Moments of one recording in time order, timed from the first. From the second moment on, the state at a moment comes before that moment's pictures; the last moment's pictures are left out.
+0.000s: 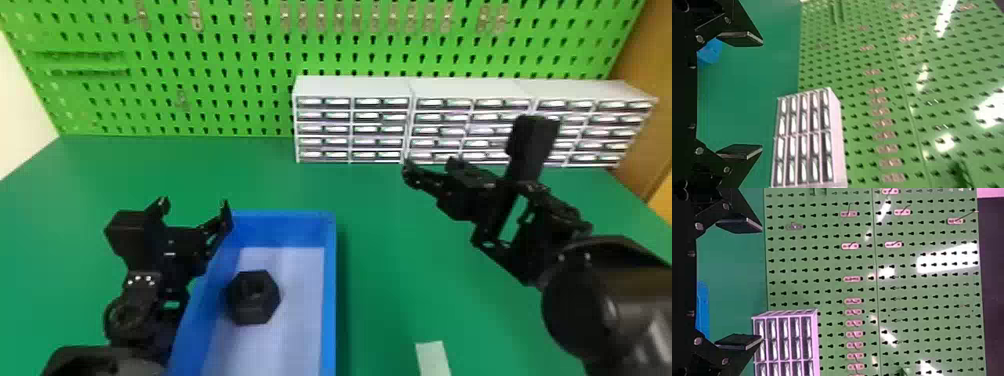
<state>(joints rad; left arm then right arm) 0.13 0.03 0.04 -1.80 -0.02 0.00 -0.03 -0.17 -0.12 0.07 -1.91 -0.37 0.62 0.17</state>
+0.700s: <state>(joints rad) 0.13 0.03 0.04 -1.79 -0.02 0.00 -0.03 0.08 -0.06 0.02 -1.96 -0.16 0.33 0.01</state>
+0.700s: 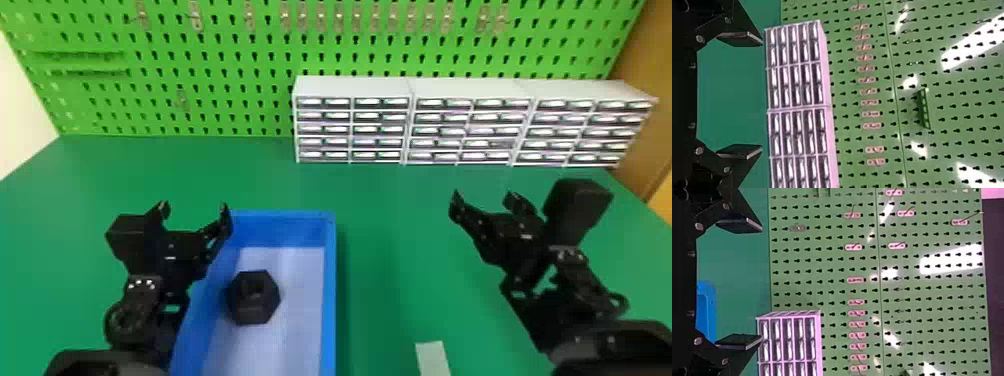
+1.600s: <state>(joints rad) 0.16 0.02 0.03 -1.79 0.01 -0.02 -0.02 0.20 -0.08 0.03 -1.95 -0.09 0.18 -0.09</state>
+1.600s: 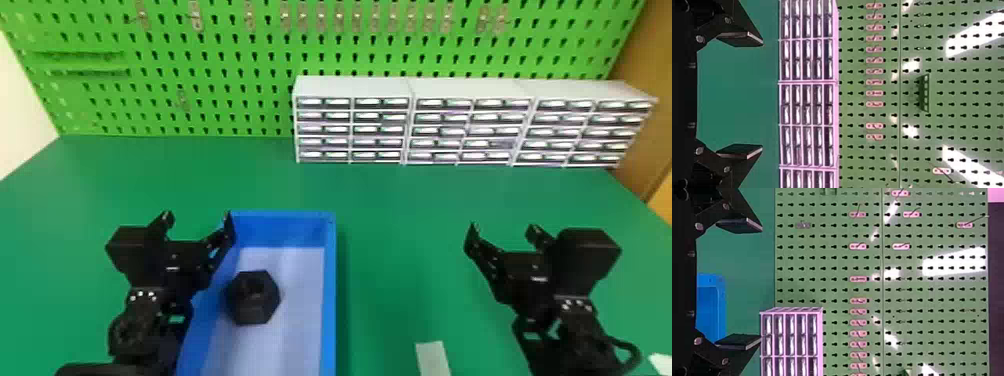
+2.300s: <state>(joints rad) 0.17 0.01 0.03 -1.80 0.01 -0.02 -0.03 0.20 -0.08 0.03 -1.95 -0.09 0.19 -0.09</state>
